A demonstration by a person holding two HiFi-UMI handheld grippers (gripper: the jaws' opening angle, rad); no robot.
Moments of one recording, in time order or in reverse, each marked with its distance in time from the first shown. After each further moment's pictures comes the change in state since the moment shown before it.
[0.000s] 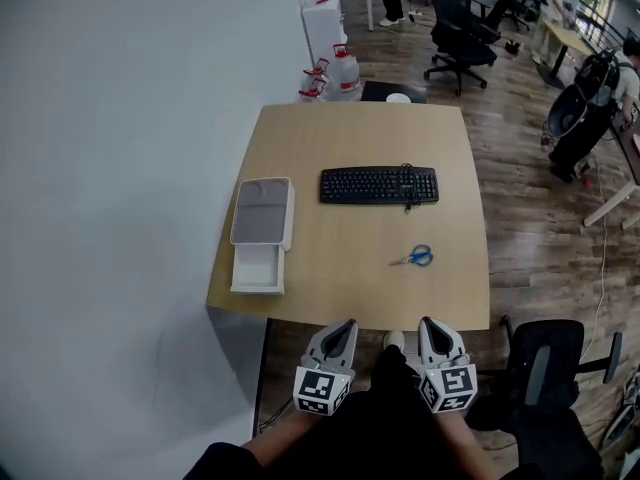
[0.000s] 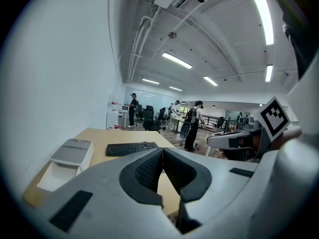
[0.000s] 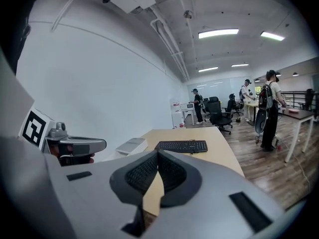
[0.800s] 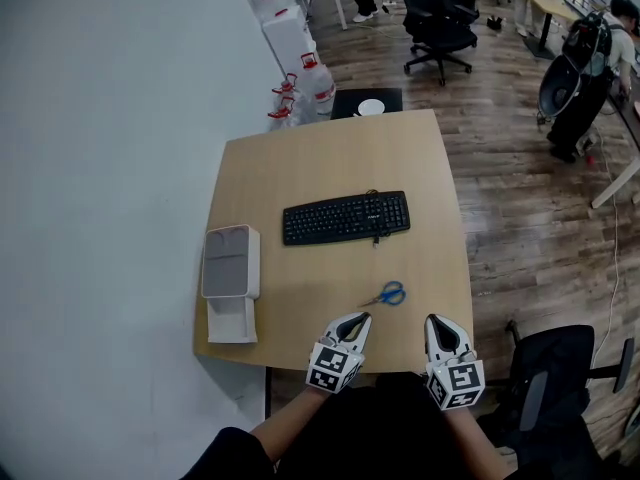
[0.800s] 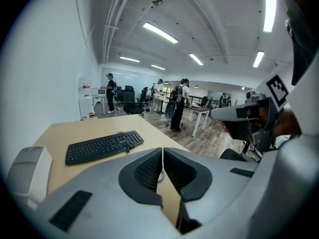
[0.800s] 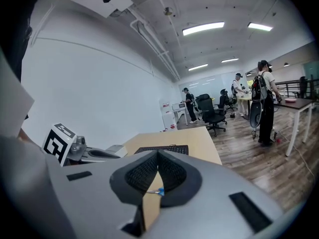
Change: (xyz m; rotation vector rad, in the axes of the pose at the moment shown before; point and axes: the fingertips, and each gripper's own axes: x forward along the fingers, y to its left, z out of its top) left arm 0.226 -0.040 -0.033 0.118 0.254 -0.209; right arm 0.065 -0.175 0.019 0.092 -0.016 -0.038
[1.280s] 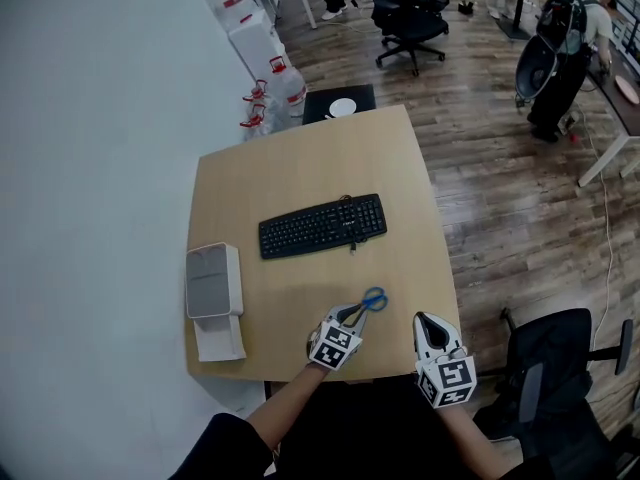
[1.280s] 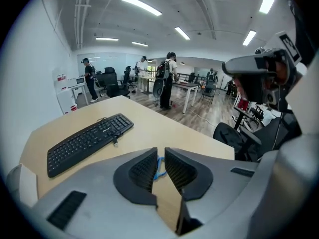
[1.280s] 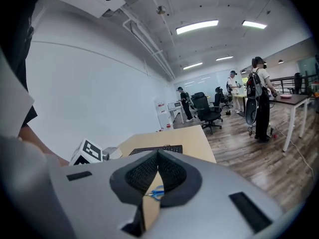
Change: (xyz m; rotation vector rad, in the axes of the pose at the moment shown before) left arm 0.095 0.010 -0.057 0.144 0.274 -0.129; right arm 0.011 -0.030 0.006 0.044 0.004 -0.031
